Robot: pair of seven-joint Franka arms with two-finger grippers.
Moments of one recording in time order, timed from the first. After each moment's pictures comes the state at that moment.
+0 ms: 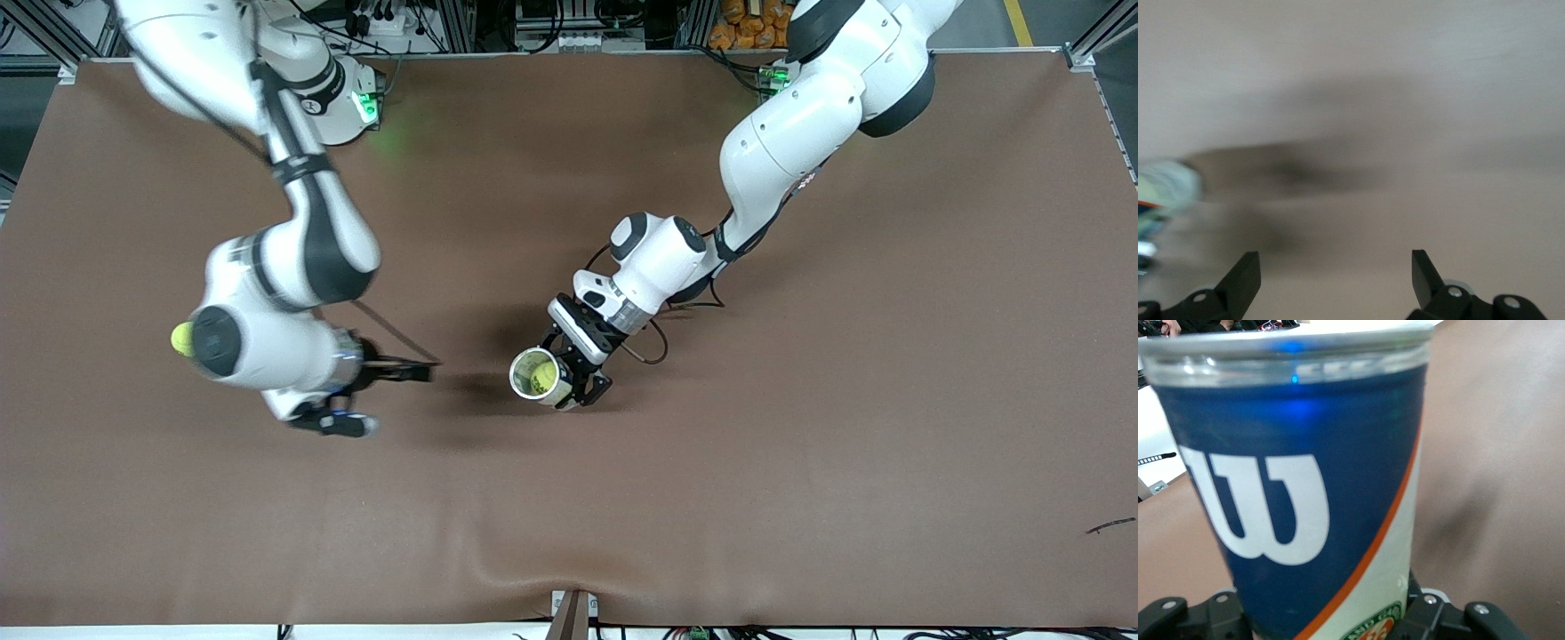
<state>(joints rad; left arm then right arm) -0.33 1.02 -0.57 -1.62 -0.24 3.54 0.84 0.31 0.56 -0.12 -1.48 0.30 1.85 0.17</state>
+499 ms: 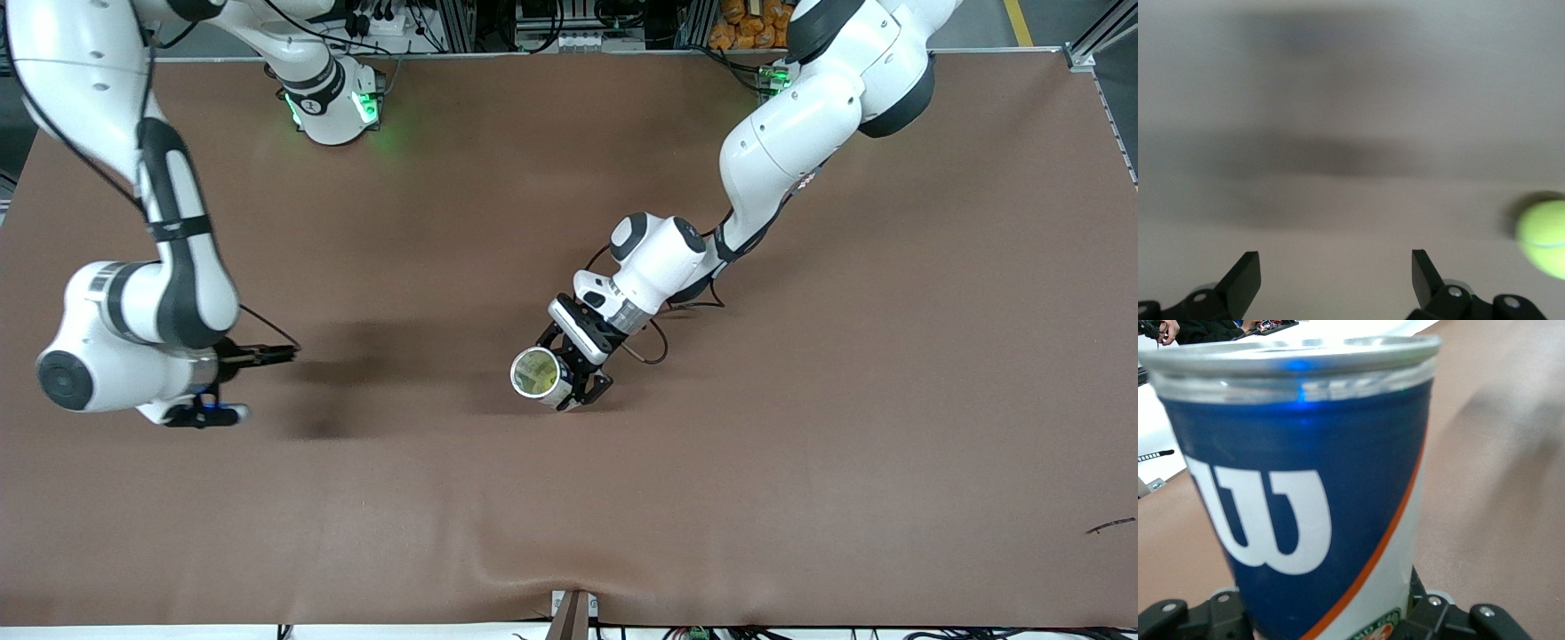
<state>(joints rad) -0.33 1.02 -0.57 -1.63 -0.24 3.54 0.84 0.02 0.56 -0.12 -1.64 0.10 1.79 -0.18</state>
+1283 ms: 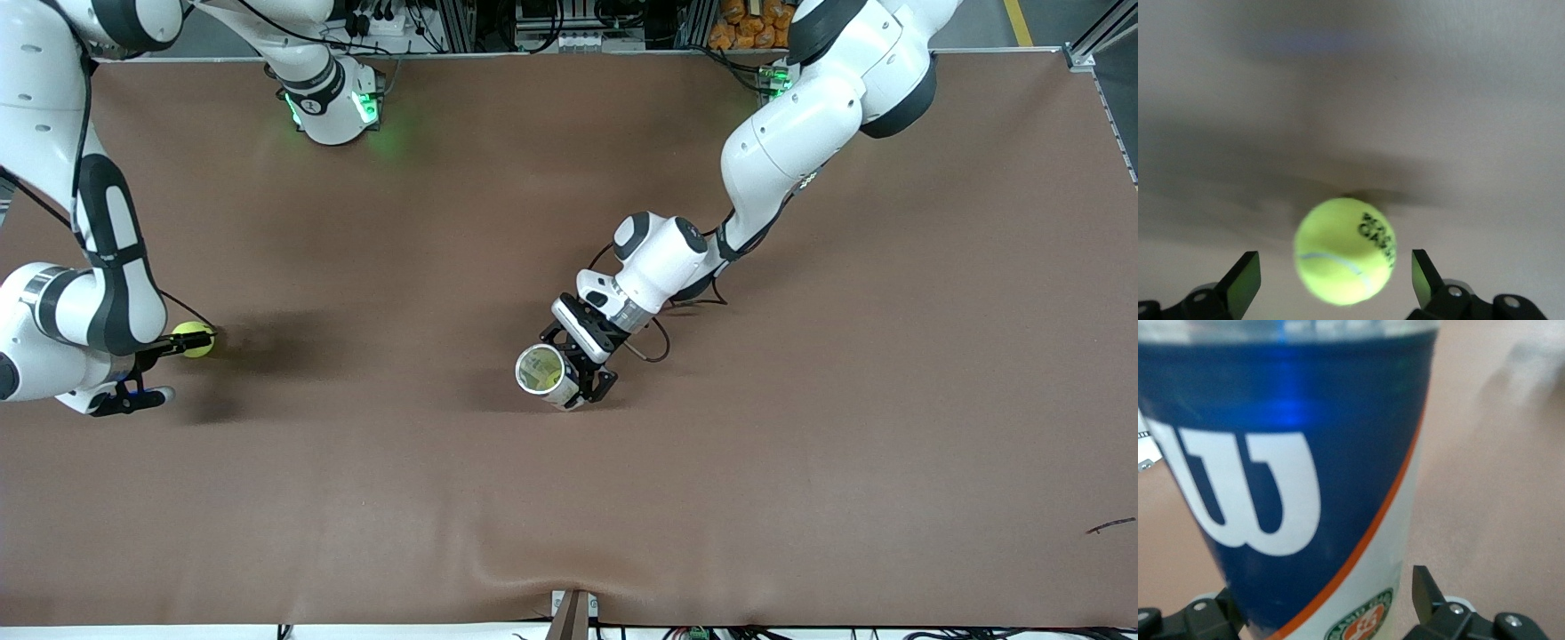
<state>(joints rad) -0.31 1.02 -0.57 -1.67 -0.24 3.54 0.84 -0.20 0.66 -0.12 -1.66 -0.07 1.92 -0.46</state>
